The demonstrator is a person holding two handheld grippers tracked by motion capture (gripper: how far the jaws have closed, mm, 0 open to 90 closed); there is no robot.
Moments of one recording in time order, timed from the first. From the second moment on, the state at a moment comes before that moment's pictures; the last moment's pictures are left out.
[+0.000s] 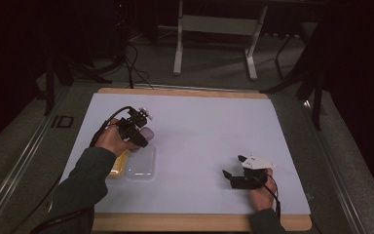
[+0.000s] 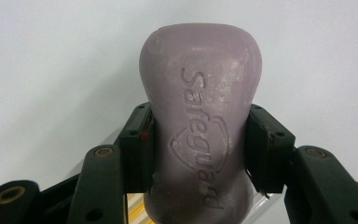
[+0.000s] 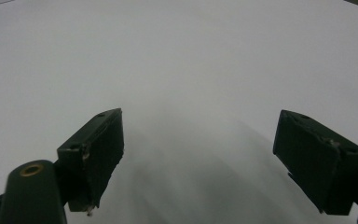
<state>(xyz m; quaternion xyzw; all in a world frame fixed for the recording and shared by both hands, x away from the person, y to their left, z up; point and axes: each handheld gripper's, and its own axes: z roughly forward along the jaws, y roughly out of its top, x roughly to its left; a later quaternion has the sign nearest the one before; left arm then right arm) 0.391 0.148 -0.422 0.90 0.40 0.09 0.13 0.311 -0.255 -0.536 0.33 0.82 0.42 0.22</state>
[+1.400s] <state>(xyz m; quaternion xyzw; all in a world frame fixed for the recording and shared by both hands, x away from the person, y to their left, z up) 0.369 0.184 -0.423 0.88 0.44 0.09 0.14 0.311 -0.255 -0.536 0.33 0.82 0.42 0.22</state>
